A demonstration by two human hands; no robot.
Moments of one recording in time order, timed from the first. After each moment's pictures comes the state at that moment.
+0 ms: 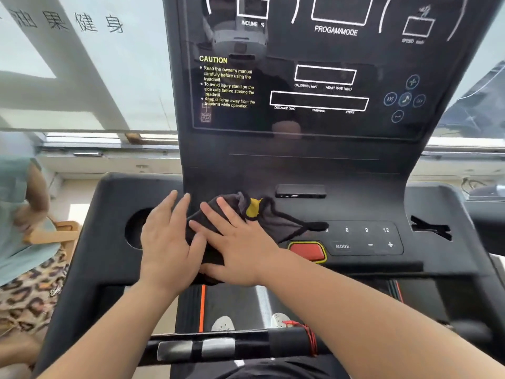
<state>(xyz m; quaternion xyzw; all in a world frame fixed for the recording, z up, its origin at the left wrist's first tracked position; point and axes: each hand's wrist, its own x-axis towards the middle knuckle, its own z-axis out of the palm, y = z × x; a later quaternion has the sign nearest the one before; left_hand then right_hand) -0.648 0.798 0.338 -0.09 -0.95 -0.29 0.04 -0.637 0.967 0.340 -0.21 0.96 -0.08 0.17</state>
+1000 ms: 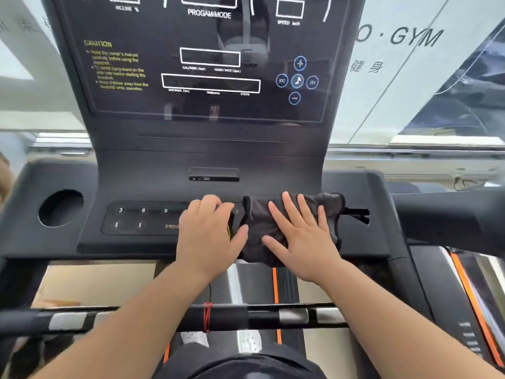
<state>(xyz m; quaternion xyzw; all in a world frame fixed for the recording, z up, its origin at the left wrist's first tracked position) -0.573 1.020 0.348 -0.18 -0.96 -0.17 0.09 -0.521 1.230 0.343 0.00 0.99 -0.09 0.14</state>
